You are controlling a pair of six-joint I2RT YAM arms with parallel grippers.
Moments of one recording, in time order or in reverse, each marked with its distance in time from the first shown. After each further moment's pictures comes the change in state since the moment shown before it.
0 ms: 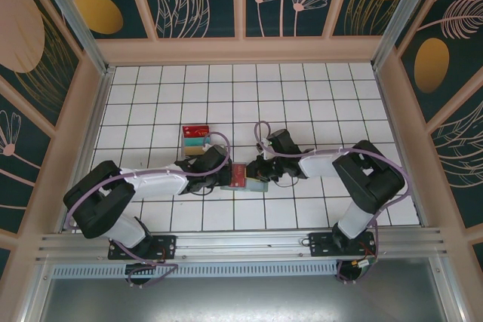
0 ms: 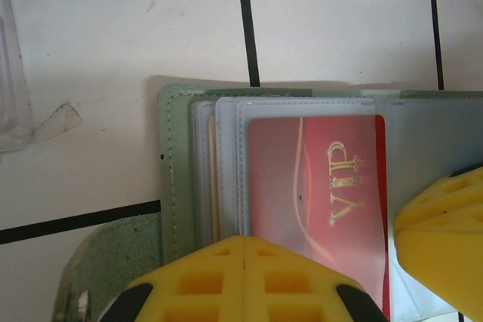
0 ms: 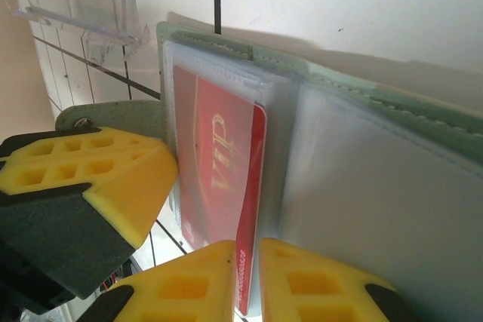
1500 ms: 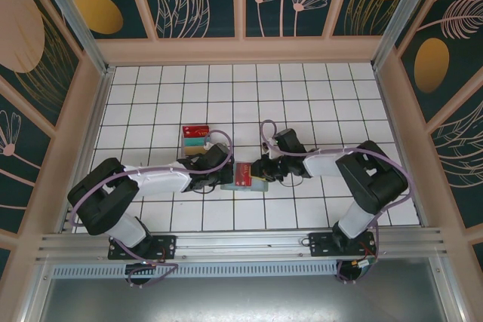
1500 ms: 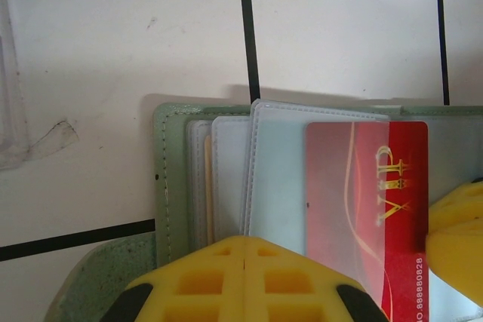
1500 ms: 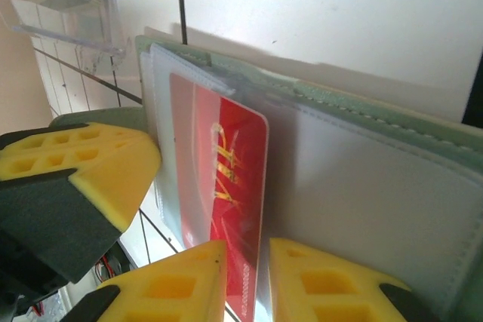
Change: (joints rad) left arm 0.002 0.035 0.036 -0.023 -0.019 -0.019; right arm -0.059 -0.011 -0.022 -0.015 -0.027 -0.023
